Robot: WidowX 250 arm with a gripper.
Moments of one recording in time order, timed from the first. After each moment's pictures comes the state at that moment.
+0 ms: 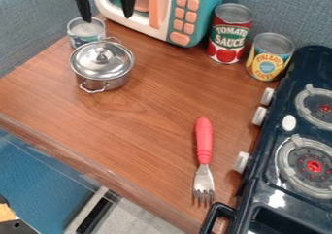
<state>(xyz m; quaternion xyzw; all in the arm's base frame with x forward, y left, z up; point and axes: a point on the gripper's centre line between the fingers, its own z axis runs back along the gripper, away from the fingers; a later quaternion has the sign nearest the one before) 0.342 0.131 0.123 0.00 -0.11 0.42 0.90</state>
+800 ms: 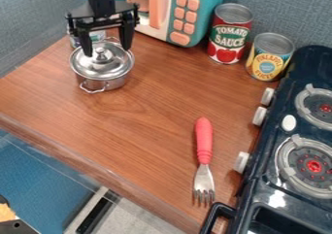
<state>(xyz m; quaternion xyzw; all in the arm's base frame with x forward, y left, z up) 0.332 0.128 0.069 0.00 -0.07 0.46 0.89</state>
